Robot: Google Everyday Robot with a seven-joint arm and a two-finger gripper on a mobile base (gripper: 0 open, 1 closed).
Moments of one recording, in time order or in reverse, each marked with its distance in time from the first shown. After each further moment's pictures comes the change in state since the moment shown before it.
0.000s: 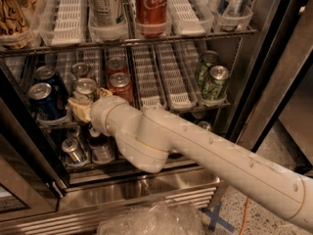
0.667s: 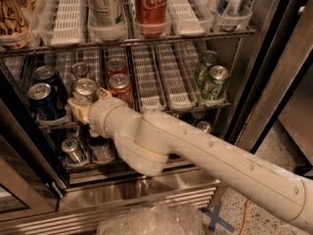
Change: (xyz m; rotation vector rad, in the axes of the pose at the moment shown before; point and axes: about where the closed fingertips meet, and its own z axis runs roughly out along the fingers) arm -0.002 0.007 -0.004 -0.003 -0.009 -0.005
